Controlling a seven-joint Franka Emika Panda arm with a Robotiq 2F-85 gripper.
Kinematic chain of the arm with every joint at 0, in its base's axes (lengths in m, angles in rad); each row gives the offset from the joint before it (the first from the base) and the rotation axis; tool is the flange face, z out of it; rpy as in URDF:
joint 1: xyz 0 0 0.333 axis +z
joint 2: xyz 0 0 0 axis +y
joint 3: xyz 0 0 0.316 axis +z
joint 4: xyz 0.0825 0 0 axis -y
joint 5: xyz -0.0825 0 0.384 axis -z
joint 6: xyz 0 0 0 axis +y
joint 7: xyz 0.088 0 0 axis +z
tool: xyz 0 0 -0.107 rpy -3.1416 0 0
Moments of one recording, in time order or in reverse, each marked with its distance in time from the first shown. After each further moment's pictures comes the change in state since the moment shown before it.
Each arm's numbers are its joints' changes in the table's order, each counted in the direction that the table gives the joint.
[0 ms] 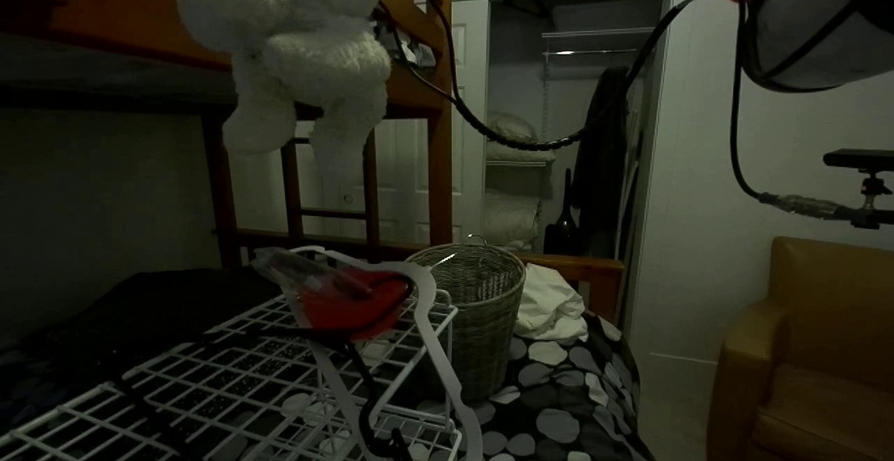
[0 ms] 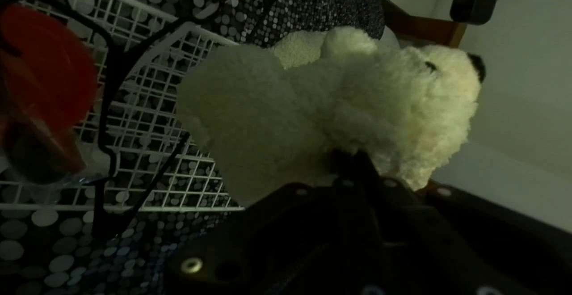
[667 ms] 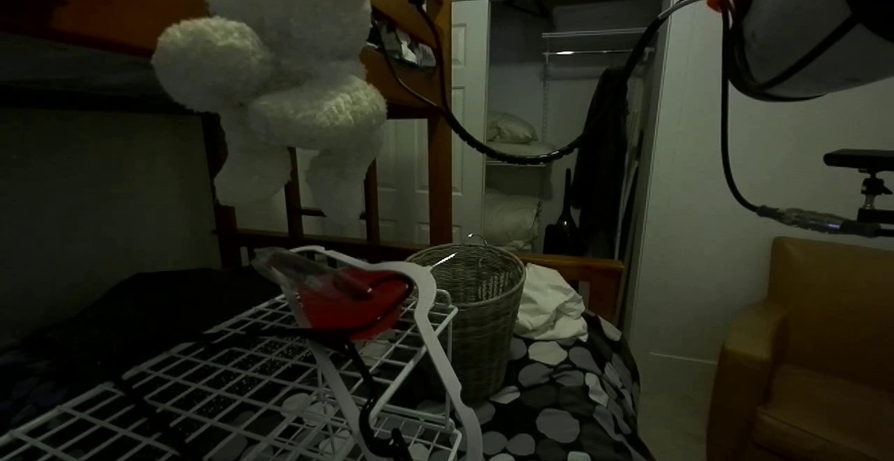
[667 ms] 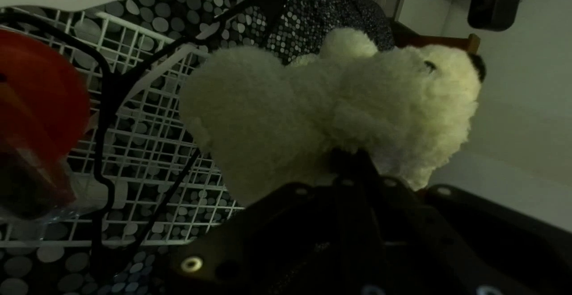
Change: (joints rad) arm 0.060 0.039 0.007 0.008 0.069 0.017 -0.052
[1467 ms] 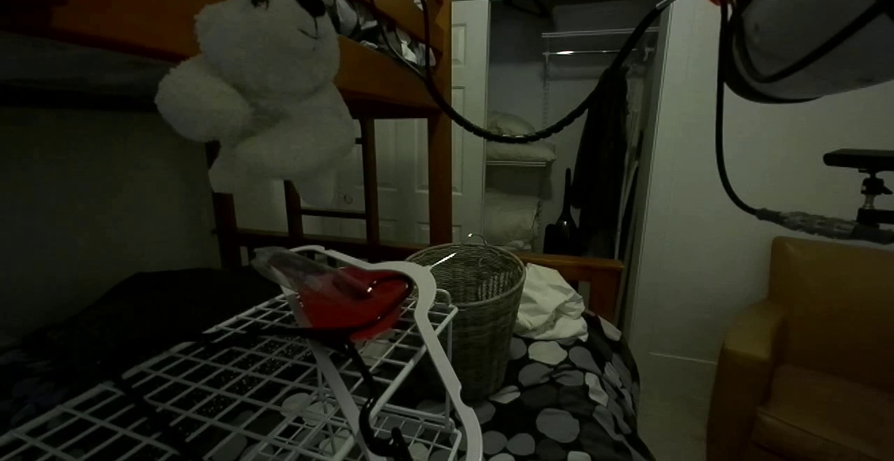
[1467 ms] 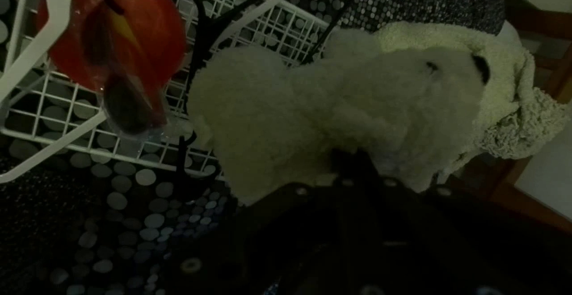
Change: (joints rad) arm 0.084 0.014 -0.001 0.084 0.268 -0.090 0.056
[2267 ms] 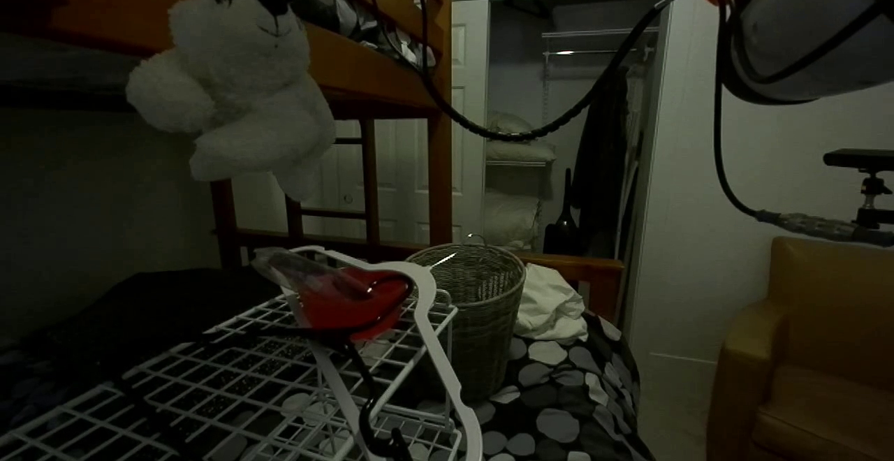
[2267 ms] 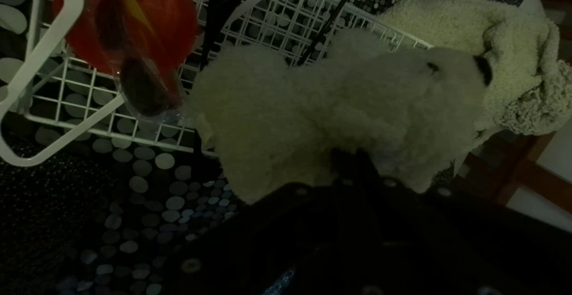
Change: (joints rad) arm 0.009 0.005 -0.005 0.015 0.029 -0.047 -0.037
